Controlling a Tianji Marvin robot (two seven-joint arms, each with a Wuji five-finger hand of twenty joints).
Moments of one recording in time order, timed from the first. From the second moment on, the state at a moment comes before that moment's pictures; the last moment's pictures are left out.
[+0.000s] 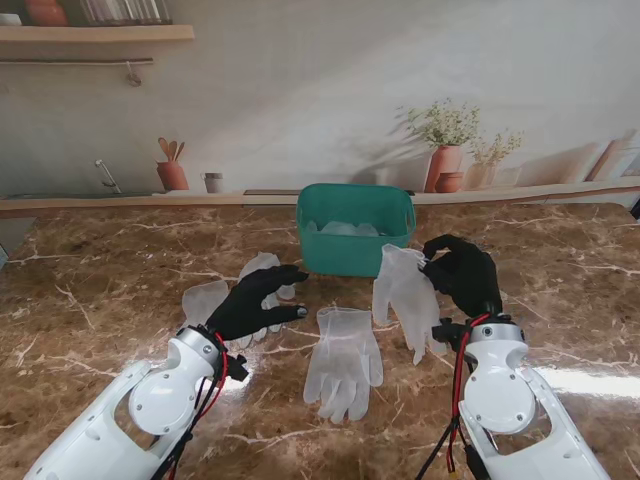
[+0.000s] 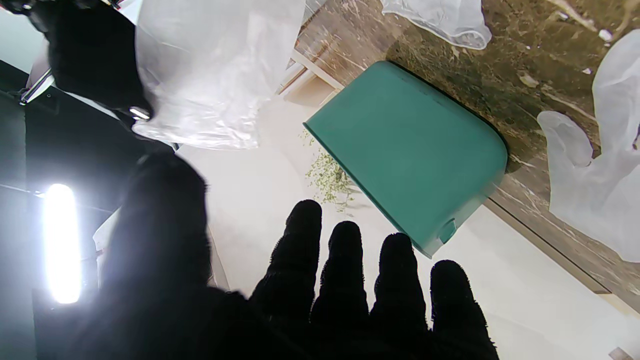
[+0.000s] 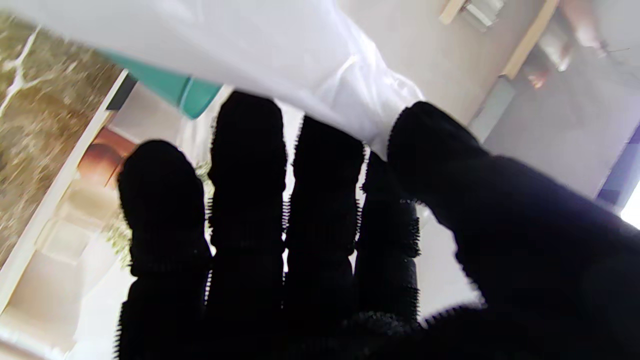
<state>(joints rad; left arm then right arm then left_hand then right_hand) 1.57 -1.14 -1.11 -1.62 0.40 -0.23 0.06 -1.73 -1.21 1.40 -1.75 -0.31 -0.13 -0.40 0.75 -0.20 0.01 -0.06 0.52 0.08 0.16 0.16 0.39 0.02 0.22 0.21 0.25 0.04 0.15 0.34 -0.02 0.00 0.31 0.38 0.46 -0.81 1.27 -0.26 0.89 -0.29 0.89 1.00 1.40 -0.09 0.65 0.59 1.27 0.04 0.91 0.59 0.88 0.18 1.39 0.57</state>
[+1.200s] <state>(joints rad) 1.57 -1.10 -1.13 -1.63 0.10 -0.36 -0.16 -1.83 -1.18 1.23 -1.90 -0.25 -0.29 -0.27 0.56 -0.64 0.67 -0.13 0.62 0.03 0.40 0.30 0.41 0.08 0.24 0.21 0.19 0.06 0.15 0.37 -0.05 0.03 0.11 0.45 0.47 -0.80 1.27 -0.26 0.89 -0.28 0.89 0.98 1.40 -0.09 0.64 0.59 1.27 0.04 0.88 0.59 0.86 0.18 1.39 0.57</state>
